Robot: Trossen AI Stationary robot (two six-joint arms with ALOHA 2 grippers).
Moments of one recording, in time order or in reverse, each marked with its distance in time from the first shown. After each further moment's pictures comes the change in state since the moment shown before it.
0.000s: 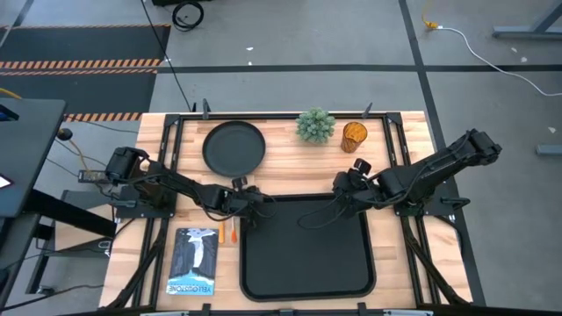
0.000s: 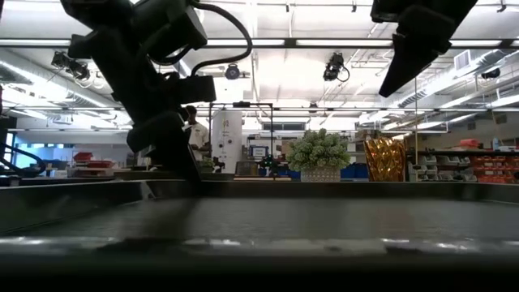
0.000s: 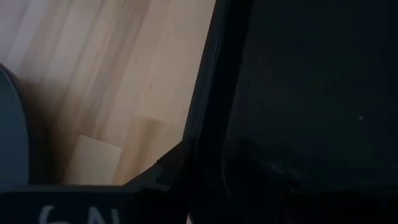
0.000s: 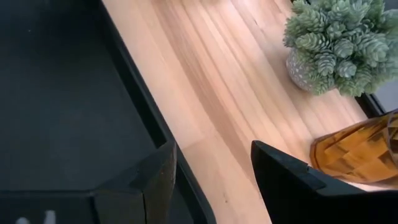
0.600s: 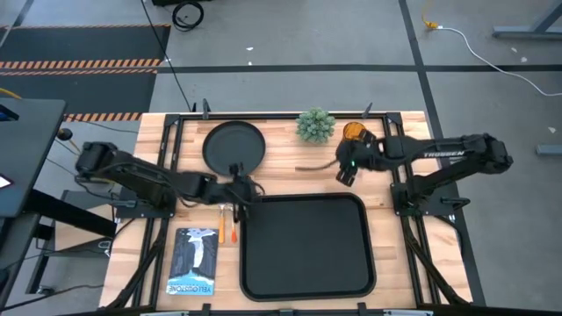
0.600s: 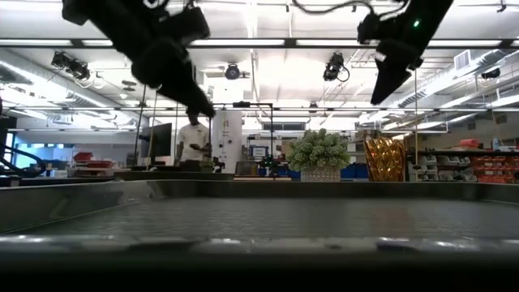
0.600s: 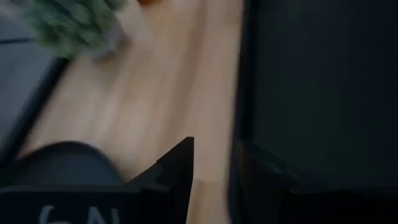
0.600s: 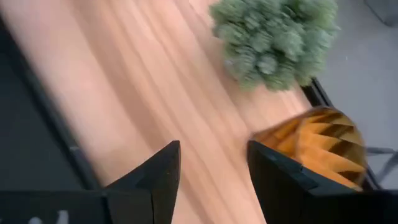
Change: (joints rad) left arm 0.032 -0.316 -0.037 0.048 -0.026 0.258; right arm -0.434 -0.115 0.000 -0.007 -0.161 -0.366
